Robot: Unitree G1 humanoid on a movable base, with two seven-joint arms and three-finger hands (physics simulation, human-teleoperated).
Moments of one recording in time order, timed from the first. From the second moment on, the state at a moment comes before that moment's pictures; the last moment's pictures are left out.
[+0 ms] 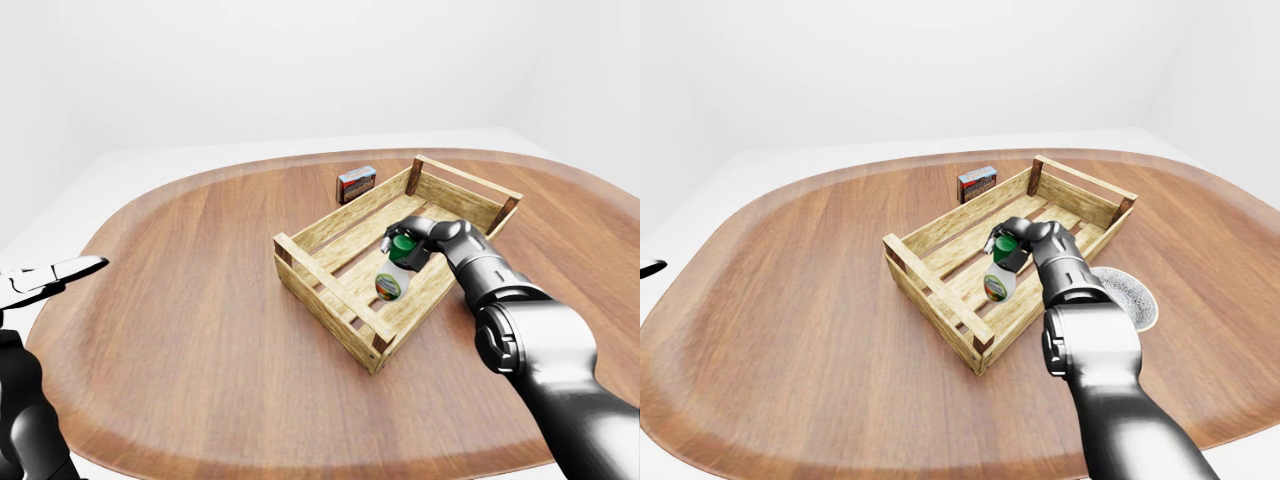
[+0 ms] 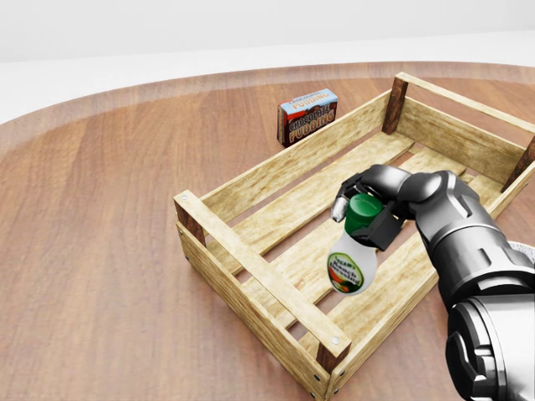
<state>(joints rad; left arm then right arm) -0.13 0.40 0.69 -0.43 -0.42 0.09 0.03 -1.16 -0.31 -0.13 1.40 -0.77 0.09 0.54</state>
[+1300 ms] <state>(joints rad) -0.12 0.39 0.69 -0.43 -0.41 0.09 0.02 -1.23 -0.29 -0.17 1.39 -0.65 0.09 0.54</state>
